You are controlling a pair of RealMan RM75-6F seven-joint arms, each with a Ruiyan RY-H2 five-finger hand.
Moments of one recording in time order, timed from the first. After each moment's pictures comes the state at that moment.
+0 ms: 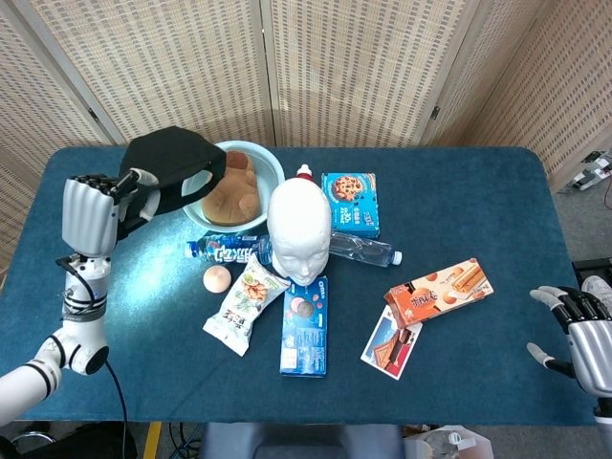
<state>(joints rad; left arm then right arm) -0.72 -1.48 -0.35 -1.08 1.53 1.66 -0.12 0.01 -1.02 0.03 -1.65 -1.60 1.57 0.02</state>
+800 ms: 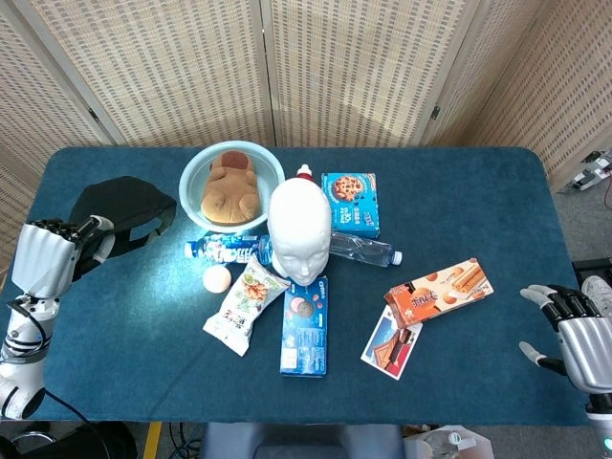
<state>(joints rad) -0.53 -1.38 -0.20 -1.00 1.61 1.75 -0.17 0.03 -1.02 0.03 -1.66 -1.61 1.55 0.00</state>
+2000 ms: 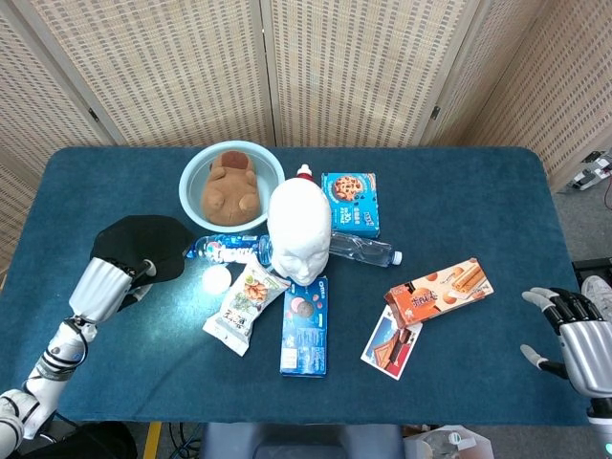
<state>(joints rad) -0.50 -1.60 -0.04 -0.70 1.70 1.64 -0.26 0.02 -1.02 0.02 -1.68 -1.61 1.56 -0.01</state>
